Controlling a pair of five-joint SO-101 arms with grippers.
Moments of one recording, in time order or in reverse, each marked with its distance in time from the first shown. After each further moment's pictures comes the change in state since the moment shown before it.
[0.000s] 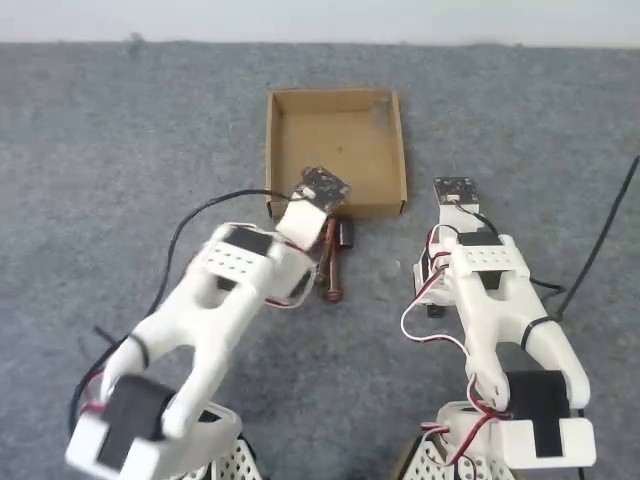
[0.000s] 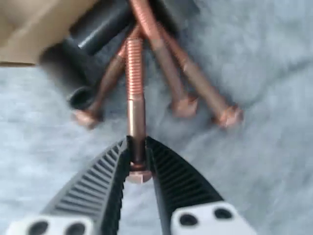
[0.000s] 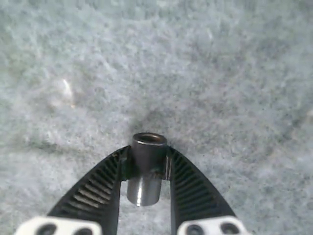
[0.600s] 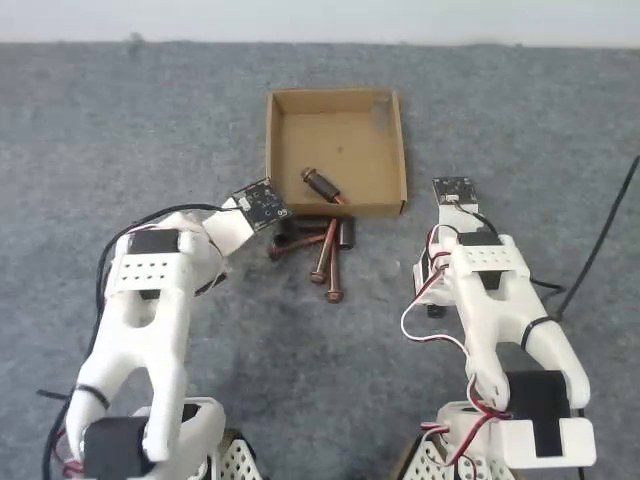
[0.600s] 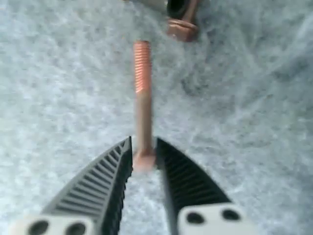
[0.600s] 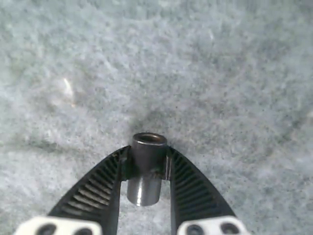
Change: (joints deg) left arm -22.9 -11.3 3.0 5.2 -41.2; right arm 0.0 0.0 0.0 0.0 0.5
